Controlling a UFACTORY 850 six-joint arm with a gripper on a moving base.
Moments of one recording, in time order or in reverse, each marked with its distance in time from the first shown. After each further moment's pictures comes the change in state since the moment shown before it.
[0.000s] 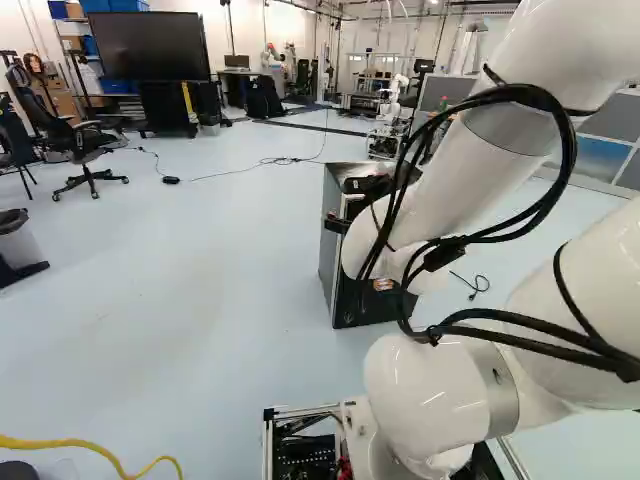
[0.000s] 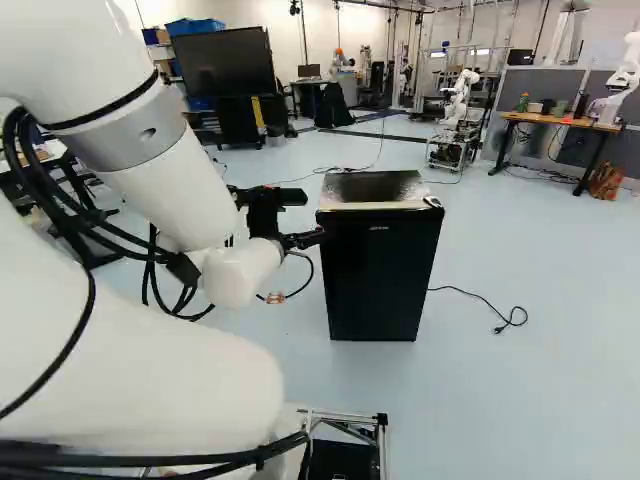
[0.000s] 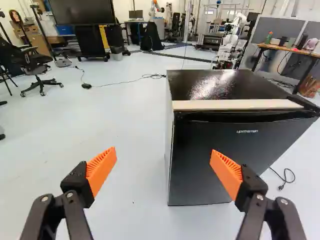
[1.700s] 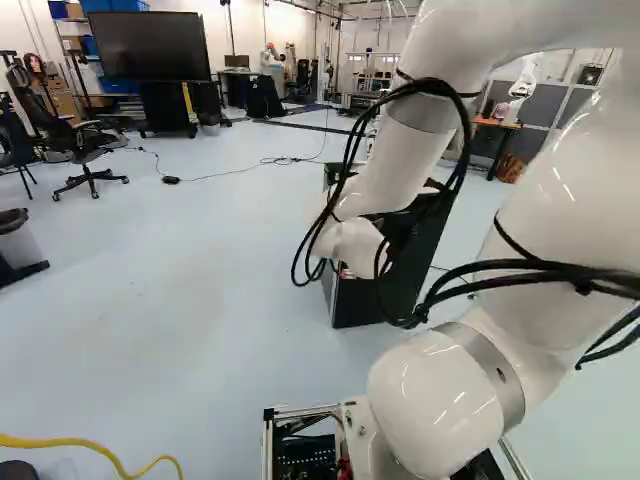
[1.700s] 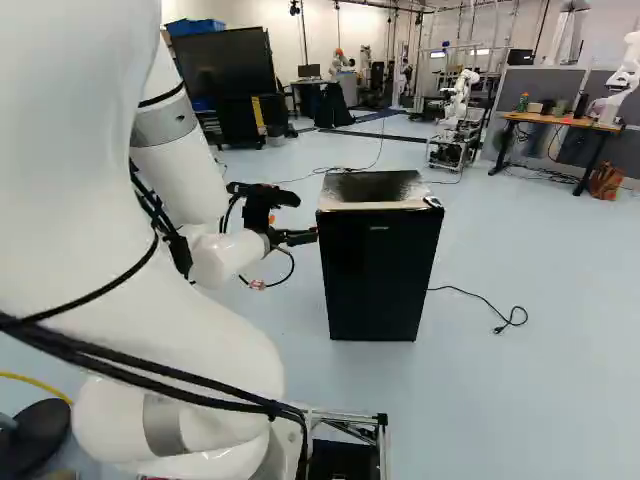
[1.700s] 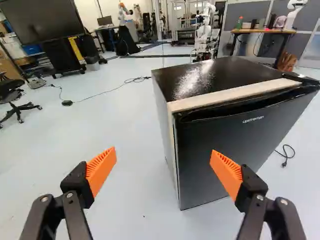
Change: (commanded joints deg) arm 14.9 -16.5 -9.7 27.9 7.5 0.0
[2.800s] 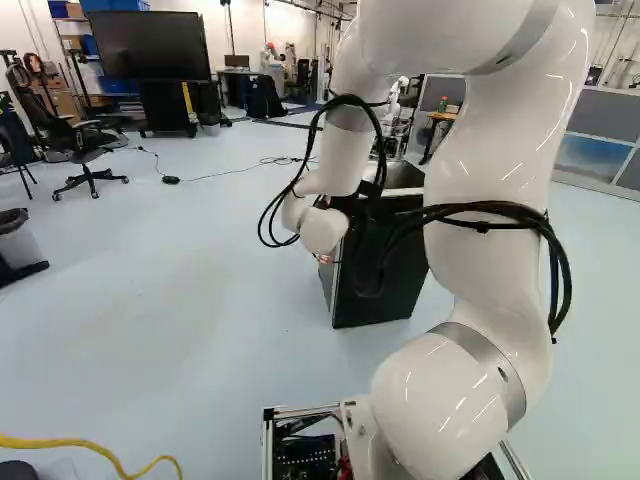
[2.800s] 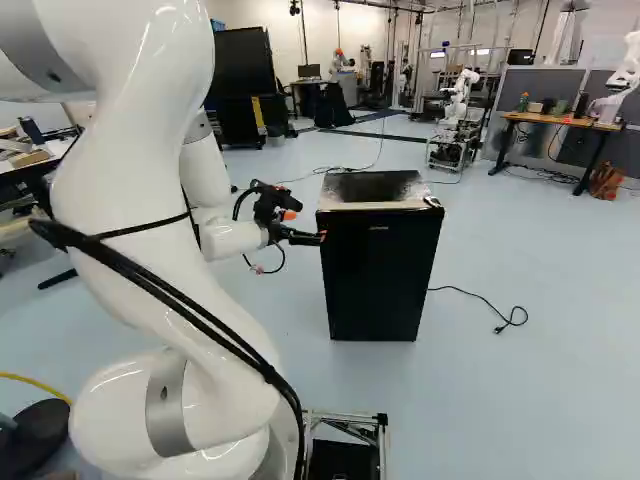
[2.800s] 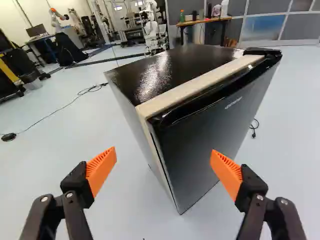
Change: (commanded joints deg) arm 4.3 -17.4 -15.3 24.9 3.2 0.0
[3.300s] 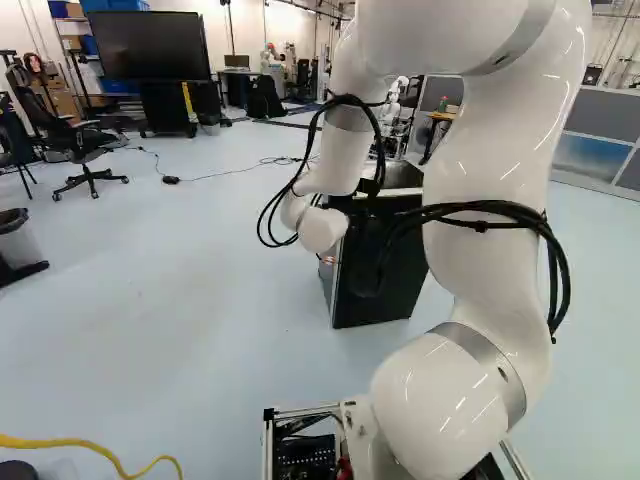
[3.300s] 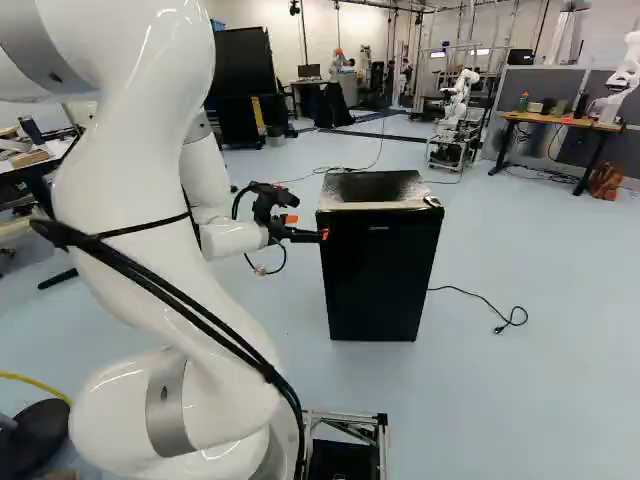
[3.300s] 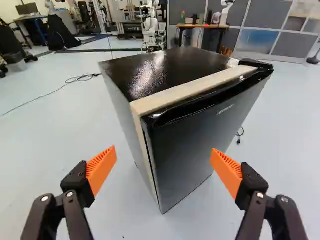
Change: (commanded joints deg) arm 0.0 -0.1 -0.1 1.0 0.1 -11.3
